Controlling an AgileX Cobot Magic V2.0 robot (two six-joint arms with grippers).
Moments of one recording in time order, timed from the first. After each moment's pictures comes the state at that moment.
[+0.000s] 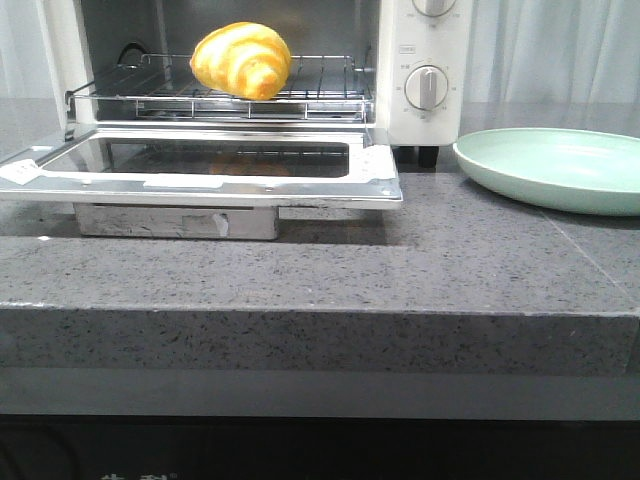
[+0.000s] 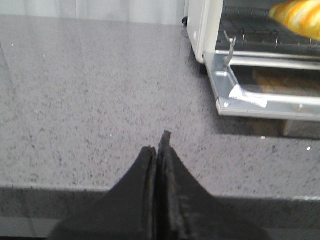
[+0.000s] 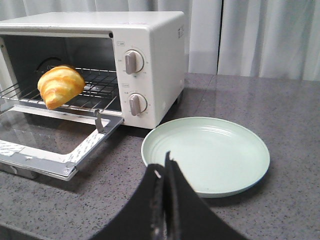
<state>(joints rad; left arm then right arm) -0.04 0.00 -0.01 -0.07 0.25 0.06 0.33 0.13 -0.38 -0.13 0.39 0.21</state>
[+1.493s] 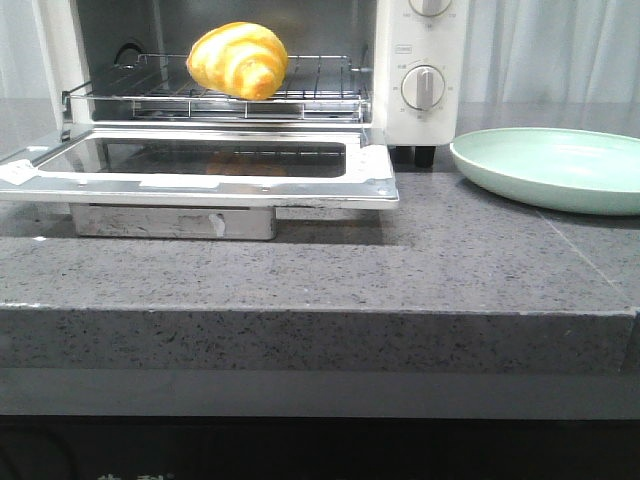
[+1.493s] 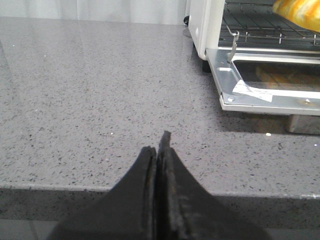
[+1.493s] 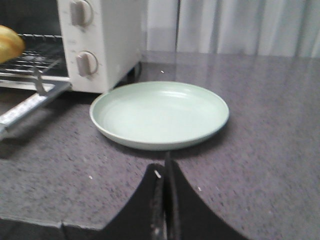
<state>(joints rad) -0.04 0.00 0.00 -0.06 0.22 0.06 0.08 -0.01 -0.06 0.05 0.23 0.02</state>
